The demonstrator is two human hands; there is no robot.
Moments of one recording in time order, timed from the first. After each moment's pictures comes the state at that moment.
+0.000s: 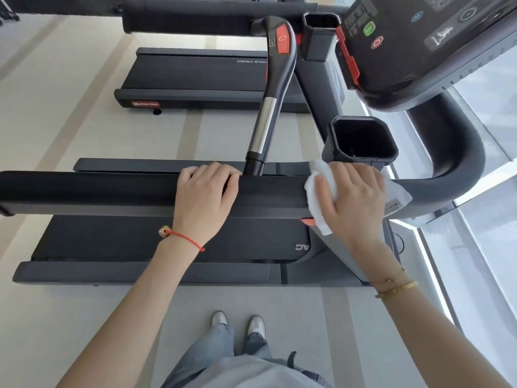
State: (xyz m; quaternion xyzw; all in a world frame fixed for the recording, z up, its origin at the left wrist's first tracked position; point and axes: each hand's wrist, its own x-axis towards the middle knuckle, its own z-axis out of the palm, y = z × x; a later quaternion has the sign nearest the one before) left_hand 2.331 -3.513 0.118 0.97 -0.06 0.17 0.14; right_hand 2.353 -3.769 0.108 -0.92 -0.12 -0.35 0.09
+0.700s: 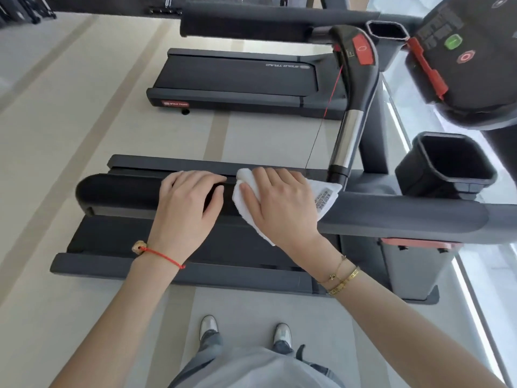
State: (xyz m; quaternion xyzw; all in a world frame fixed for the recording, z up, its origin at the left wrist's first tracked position) left_hand 2.305 -3.346 0.128 0.96 -0.04 0.20 0.17; right_hand 2.354 -3.517 0.115 -0.93 -0.23 -0.26 0.08
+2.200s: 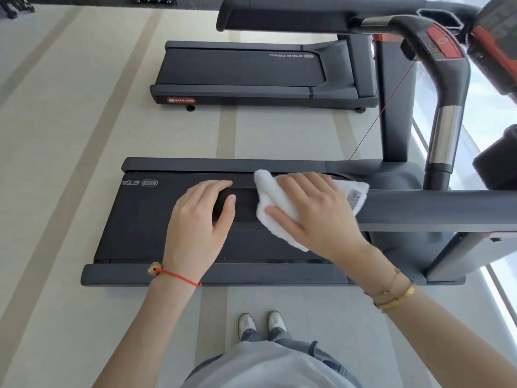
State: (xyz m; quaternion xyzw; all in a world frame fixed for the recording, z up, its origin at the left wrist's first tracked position) left_hand 2.290 -3.165 0.116 0.94 -0.03 0.17 0.30; right_hand 2.338 -3.377 0.119 -0.92 -0.30 -0.22 0.11
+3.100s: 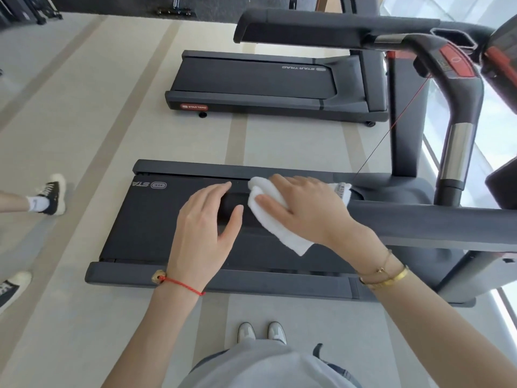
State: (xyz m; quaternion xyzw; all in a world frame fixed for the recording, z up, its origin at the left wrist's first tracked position) left_hand 2.282 -3.161 0.114 0.94 0.00 0.15 0.31; right_hand 2.360 -3.347 0.138 -0.94 -0.31 -0.06 0.10
